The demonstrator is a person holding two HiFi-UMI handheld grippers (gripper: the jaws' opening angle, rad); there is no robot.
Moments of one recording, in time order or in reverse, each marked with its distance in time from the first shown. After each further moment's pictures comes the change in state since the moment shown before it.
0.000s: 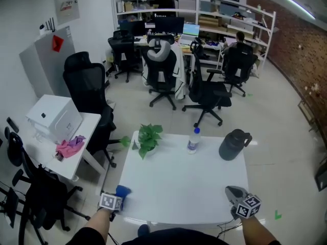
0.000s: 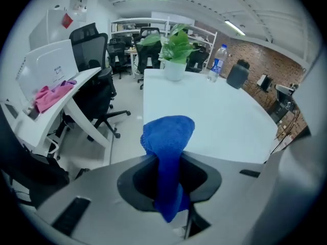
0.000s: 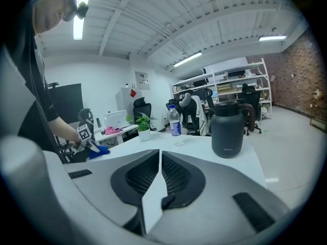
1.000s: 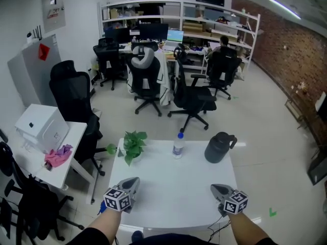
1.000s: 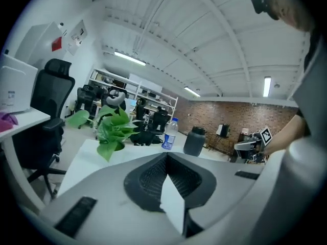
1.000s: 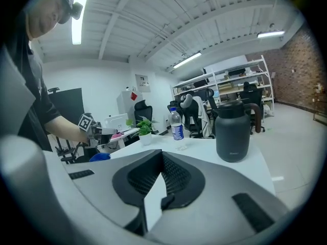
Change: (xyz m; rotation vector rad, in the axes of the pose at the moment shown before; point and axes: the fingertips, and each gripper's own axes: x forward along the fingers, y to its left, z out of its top) left arm -0.057 -0.164 0.201 0.094 -0.729 -0.427; right arm 0.020 -0.001 0.013 0.028 -0.025 0.035
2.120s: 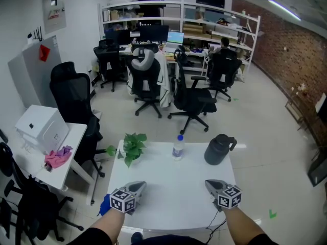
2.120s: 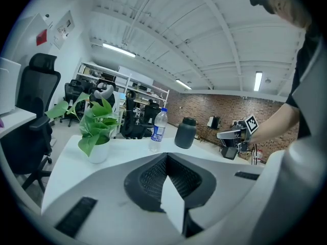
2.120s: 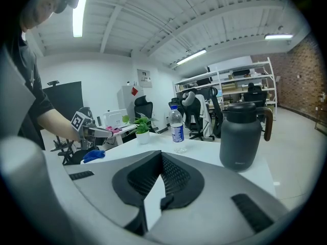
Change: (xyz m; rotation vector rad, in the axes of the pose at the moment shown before) left arm 0.022 -0.026 -0.020 0.048 0.081 -0.096; right arm 0.042 -0.007 0.014 -0.054 0.043 -0.001
